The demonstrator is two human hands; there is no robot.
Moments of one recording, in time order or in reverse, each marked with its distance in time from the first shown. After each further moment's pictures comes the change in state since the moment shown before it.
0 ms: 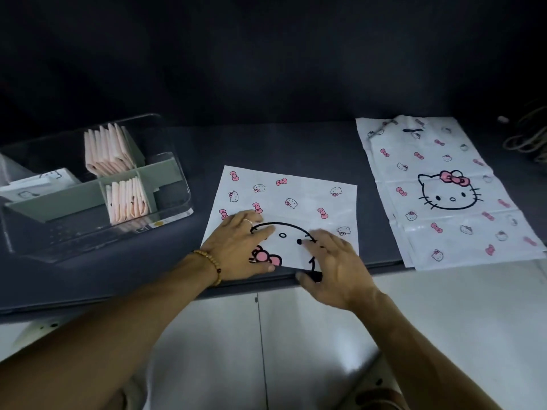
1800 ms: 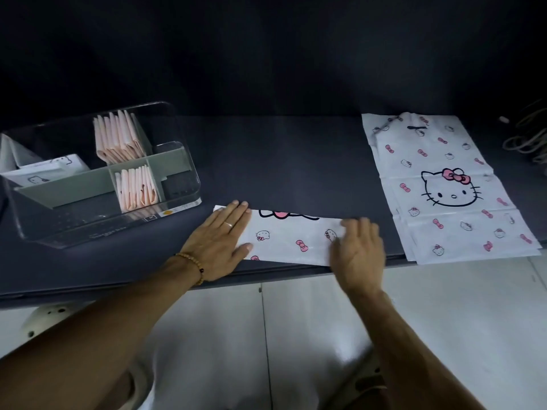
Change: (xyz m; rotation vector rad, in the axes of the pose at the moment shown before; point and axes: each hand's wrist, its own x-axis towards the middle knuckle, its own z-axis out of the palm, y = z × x) left_hand -0.035 -0.033 0.026 0.085 0.027 -0.081; right_hand 0.002 -0.016 -0.006 -0.055 0.417 0.438
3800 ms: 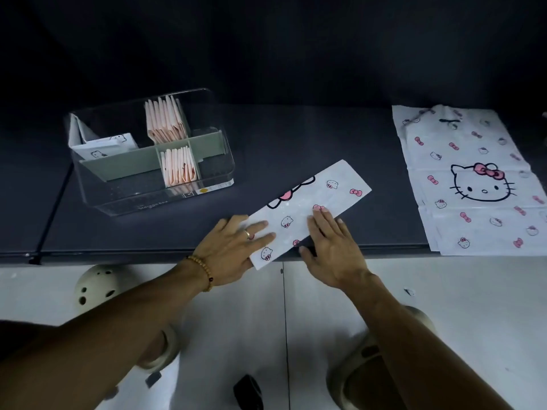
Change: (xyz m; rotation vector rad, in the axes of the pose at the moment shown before) left_hand -0.067 0.012 -0.016 0.095 -0.001 0.100; right_hand -0.026 -0.039 0.019 -0.058 -0.534 -0.463
